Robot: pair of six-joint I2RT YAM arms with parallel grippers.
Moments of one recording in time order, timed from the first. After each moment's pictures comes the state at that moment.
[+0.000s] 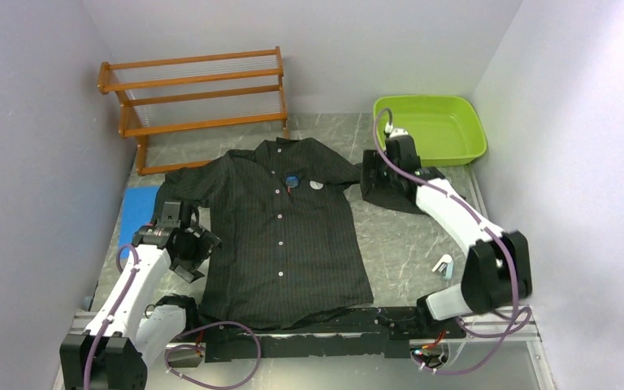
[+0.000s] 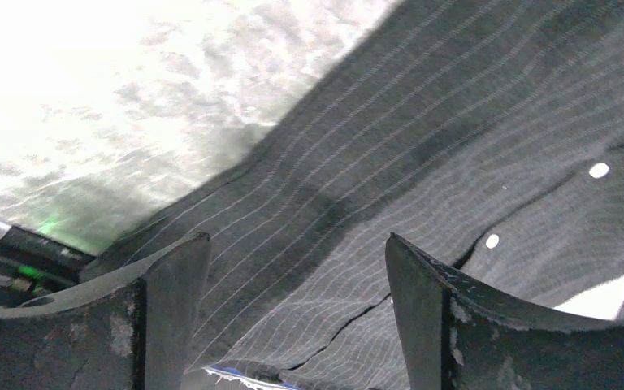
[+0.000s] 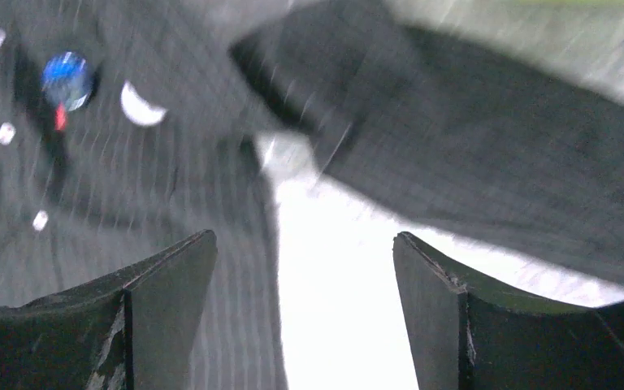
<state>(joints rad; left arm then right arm) -0.07 0.90 0.60 -0.93 0.02 -1.02 0.30 1.49 1.11 -0.39 0.12 0.29</state>
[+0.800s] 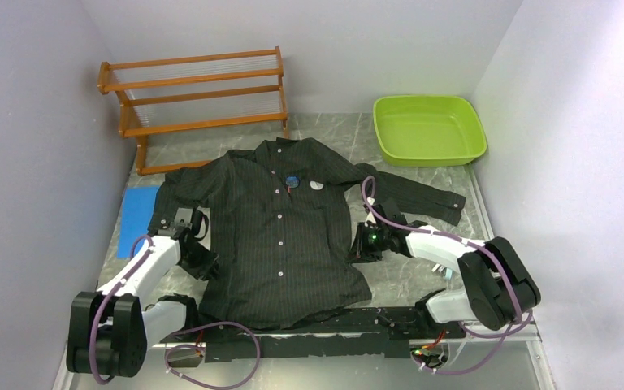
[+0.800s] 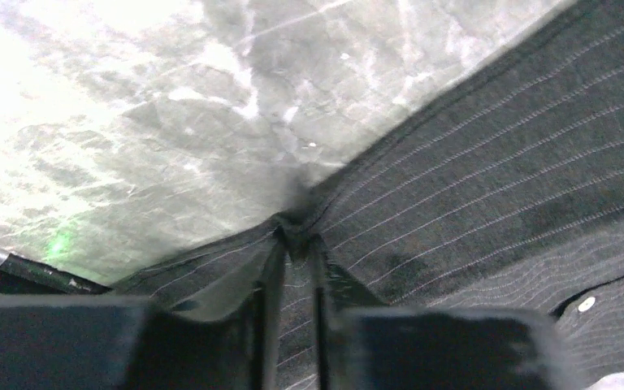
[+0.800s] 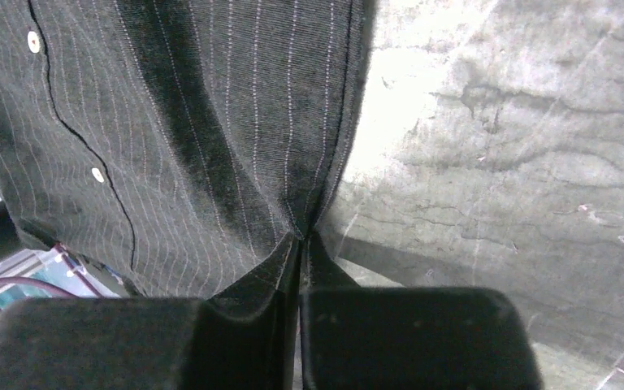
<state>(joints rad) -0.10 1.09 0.50 -0.84 -0.02 -1.06 0.47 1.35 0.49 -0.20 -0.40 0.64</state>
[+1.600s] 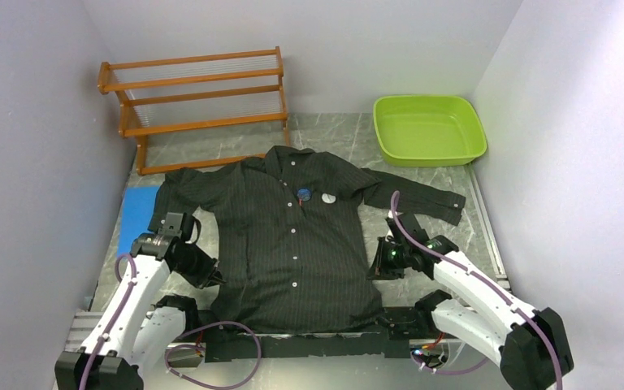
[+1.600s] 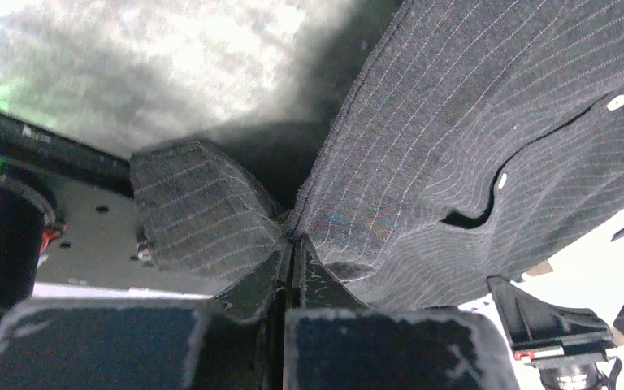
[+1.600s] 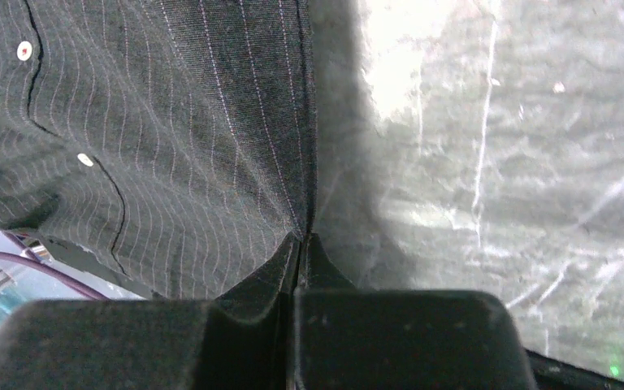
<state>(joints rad) -0.11 0.83 0.58 -1.10 0.22 -1.05 0.48 0.92 0.46 -0.65 -0.26 0.69</state>
